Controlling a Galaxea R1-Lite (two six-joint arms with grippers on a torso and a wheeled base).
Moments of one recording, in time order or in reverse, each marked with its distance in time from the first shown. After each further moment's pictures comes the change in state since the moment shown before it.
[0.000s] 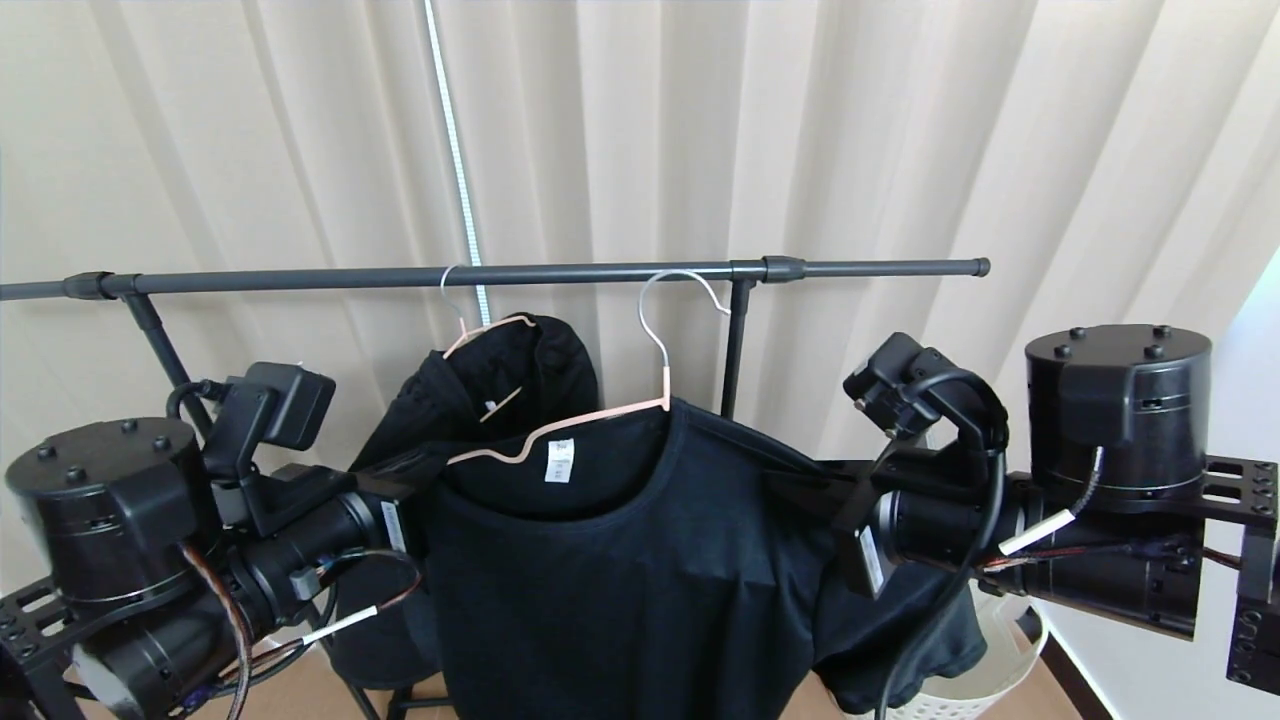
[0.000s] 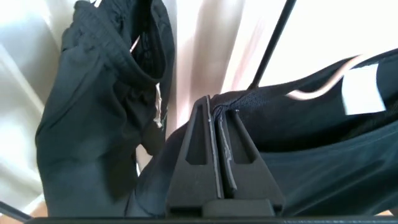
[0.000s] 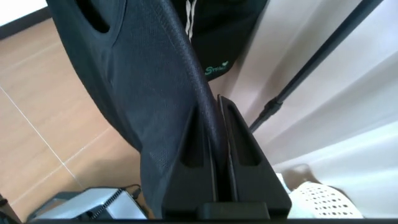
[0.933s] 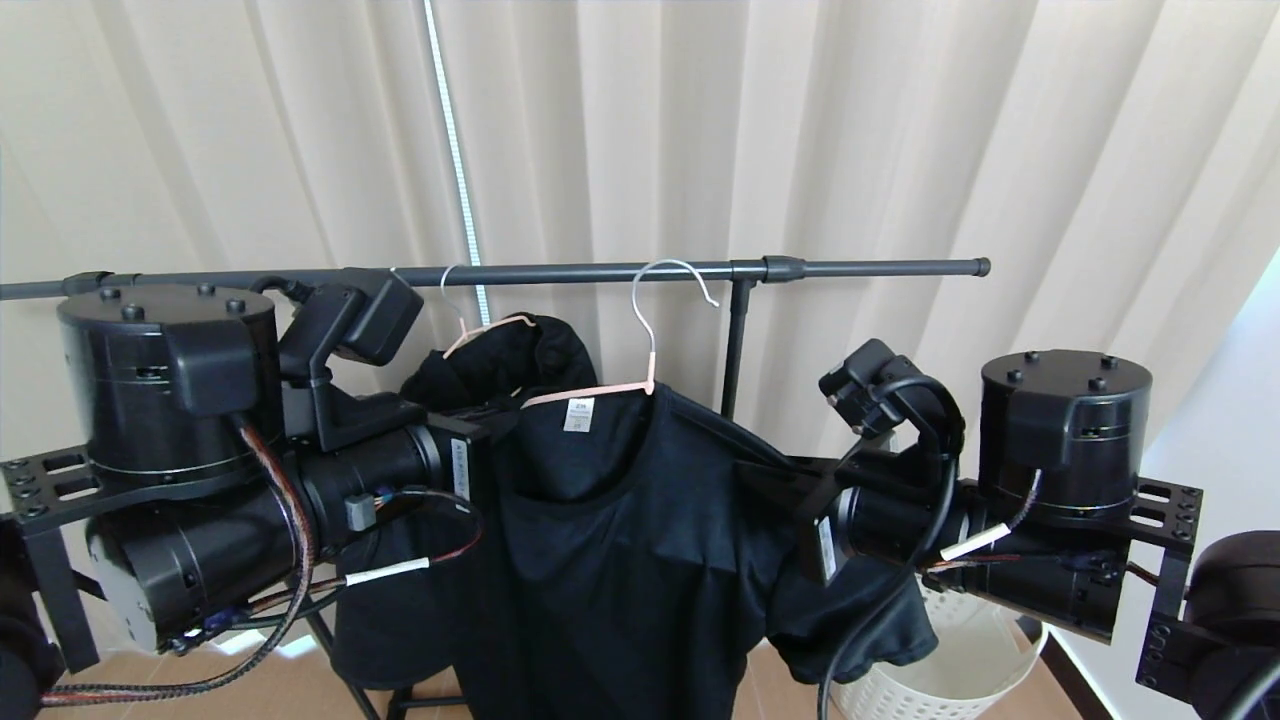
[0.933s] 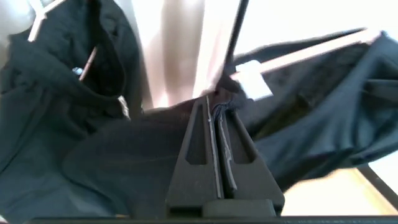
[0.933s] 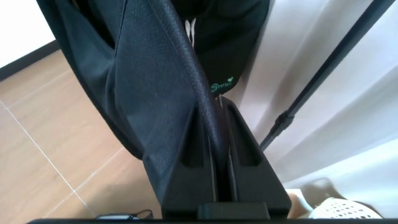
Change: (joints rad) left arm -0.168 -0.055 -0.359 0.500 0.026 0.002; right arm 0.009 0.090 0.045 -0.218 -0.002 0.079
